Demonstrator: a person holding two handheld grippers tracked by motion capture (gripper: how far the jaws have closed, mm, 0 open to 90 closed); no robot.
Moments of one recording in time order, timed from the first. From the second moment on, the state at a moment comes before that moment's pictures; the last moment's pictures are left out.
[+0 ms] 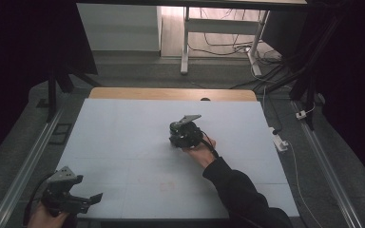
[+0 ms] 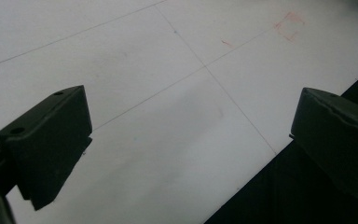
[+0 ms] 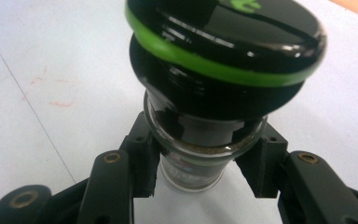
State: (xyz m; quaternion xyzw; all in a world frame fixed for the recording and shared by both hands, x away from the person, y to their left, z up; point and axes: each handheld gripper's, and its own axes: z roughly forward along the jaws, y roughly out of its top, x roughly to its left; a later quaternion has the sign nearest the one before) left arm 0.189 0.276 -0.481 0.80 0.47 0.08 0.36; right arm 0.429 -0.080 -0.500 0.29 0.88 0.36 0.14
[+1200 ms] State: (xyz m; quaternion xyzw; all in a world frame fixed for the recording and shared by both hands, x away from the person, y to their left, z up) left arm 0.197 0.274 -0.476 0.79 0.46 0.10 0.39; right arm 0.428 -0.082 -0.502 0.28 0.88 0.36 0.14
